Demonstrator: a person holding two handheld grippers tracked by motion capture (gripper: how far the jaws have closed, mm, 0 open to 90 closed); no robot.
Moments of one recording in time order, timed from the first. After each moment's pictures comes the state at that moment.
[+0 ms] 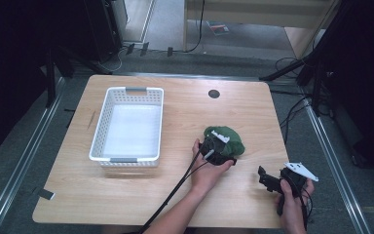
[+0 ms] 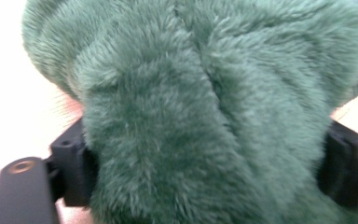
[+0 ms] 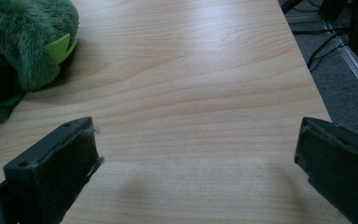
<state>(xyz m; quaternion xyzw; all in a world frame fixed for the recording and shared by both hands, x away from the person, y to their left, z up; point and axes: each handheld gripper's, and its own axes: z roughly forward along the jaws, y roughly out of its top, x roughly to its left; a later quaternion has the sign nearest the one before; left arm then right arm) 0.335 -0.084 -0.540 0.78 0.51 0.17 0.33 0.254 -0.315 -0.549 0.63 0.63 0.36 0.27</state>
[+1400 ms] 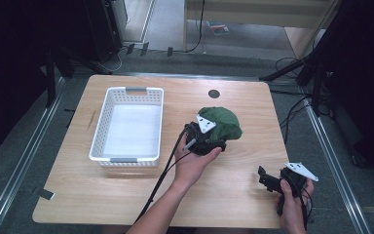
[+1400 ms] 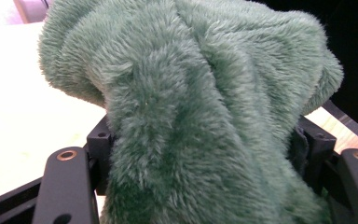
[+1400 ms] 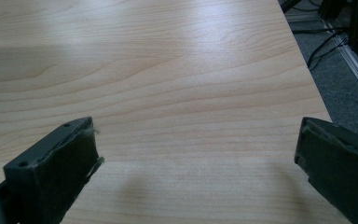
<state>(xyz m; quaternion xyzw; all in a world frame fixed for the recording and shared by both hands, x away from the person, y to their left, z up) 0.316 -0.025 -0.453 0.73 0.47 0.19 0.46 0.255 -0.315 -0.549 0.63 0.63 0.36 0.27</state>
